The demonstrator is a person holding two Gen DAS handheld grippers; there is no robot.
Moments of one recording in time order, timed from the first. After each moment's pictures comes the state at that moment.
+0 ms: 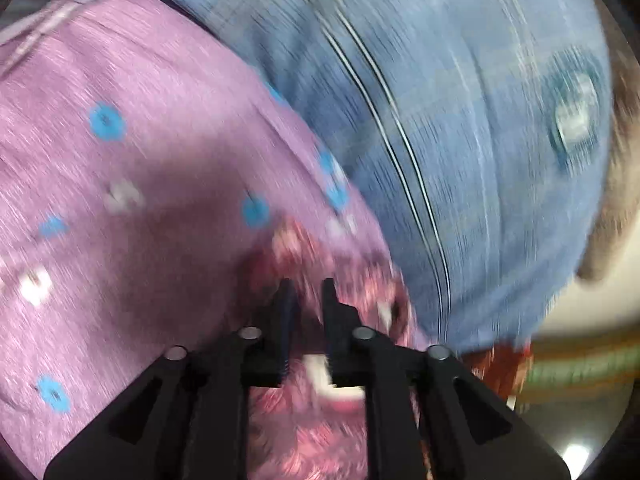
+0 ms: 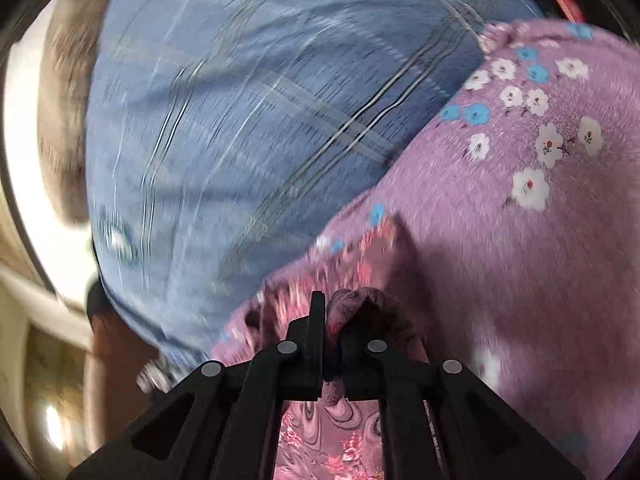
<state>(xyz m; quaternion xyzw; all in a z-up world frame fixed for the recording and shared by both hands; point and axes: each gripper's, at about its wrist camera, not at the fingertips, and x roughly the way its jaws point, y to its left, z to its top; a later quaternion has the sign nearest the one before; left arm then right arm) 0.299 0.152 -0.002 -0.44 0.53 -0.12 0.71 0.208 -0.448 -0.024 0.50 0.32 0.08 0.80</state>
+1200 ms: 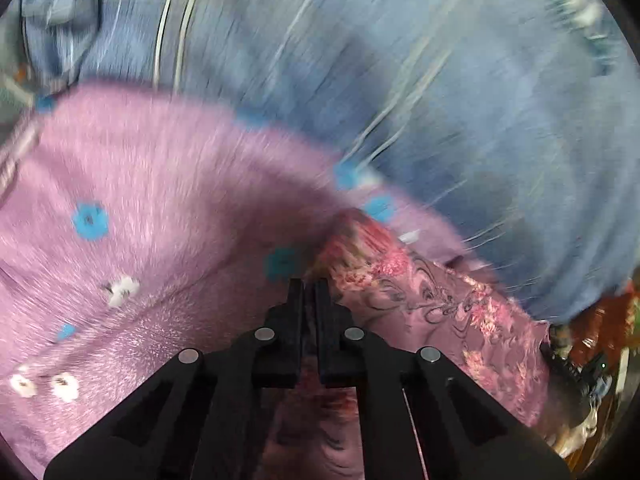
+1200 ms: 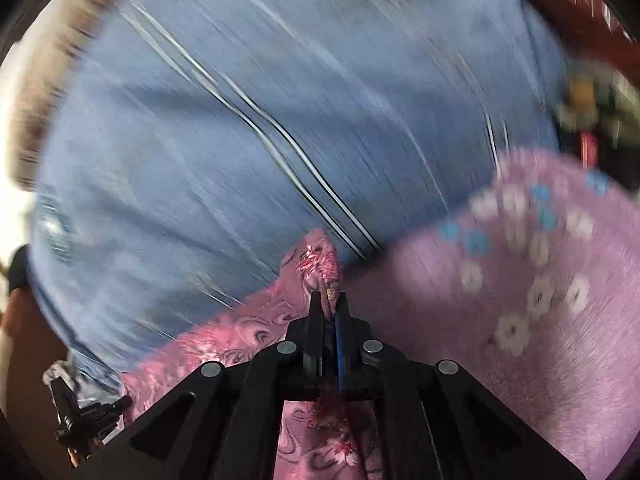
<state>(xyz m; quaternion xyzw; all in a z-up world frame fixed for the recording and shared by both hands) 0.322 0.106 -0.021 -0.22 0.55 -0.08 0.80 0.241 -0.438 -0.006 0.33 0.34 -0.04 0.88</state>
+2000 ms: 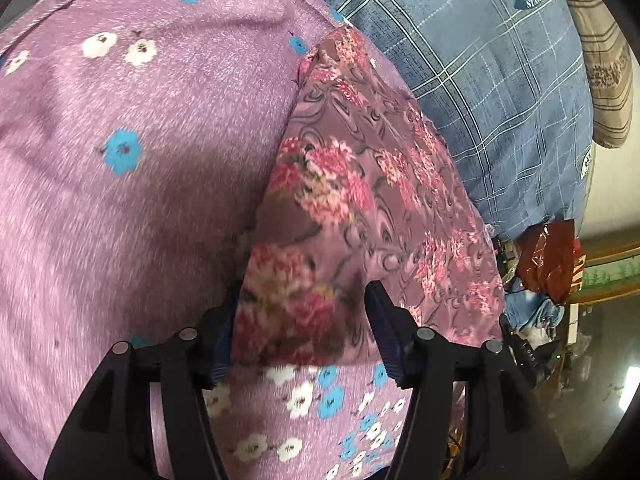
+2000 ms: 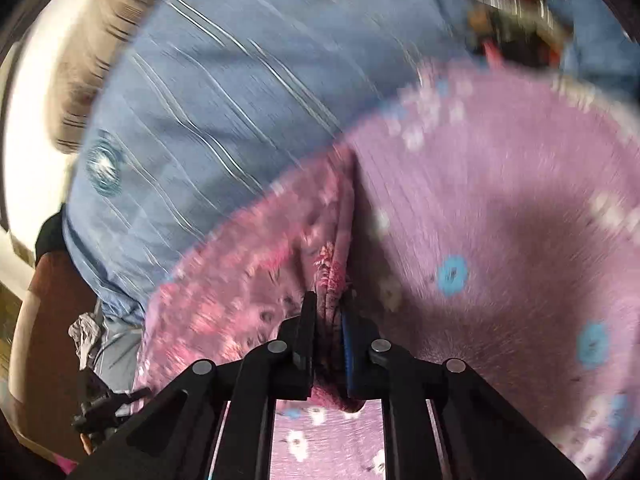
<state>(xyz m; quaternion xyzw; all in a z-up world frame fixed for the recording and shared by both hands) 0.152 0.127 -0.024 -0.28 0.58 -0.18 0.75 0.053 -0.409 -0.009 0.35 0.31 0.00 0.88</state>
